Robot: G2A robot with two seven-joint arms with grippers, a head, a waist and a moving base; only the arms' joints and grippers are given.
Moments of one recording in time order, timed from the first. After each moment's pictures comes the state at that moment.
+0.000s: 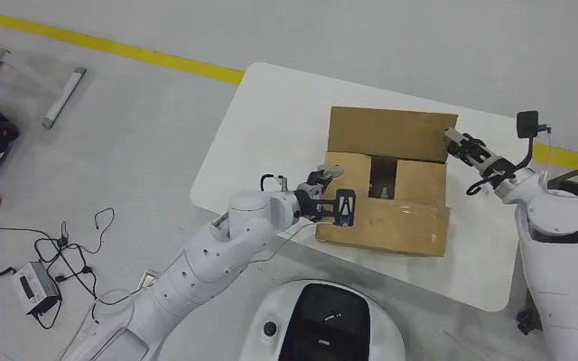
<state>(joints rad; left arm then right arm) 1.00 -1.19 -0.90 -1.74 1.97 -0.67 -0.25 -0.98 -1.06 1.49 -1.28 -0.15 -0.20 0.68</state>
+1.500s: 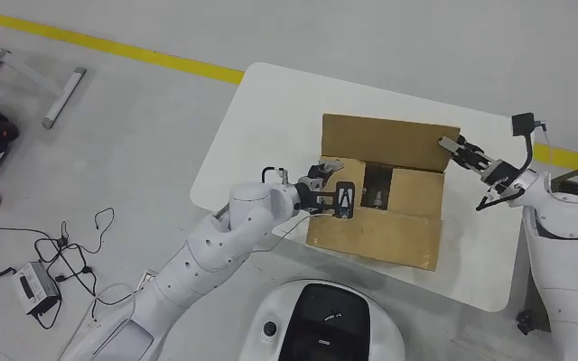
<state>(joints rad) 0.96 -1.21 -0.91 -1.67 1.98 -0.68 -0.19 -0.98 -1.03 1.51 -1.25 -0.04 -0.49 0.85</state>
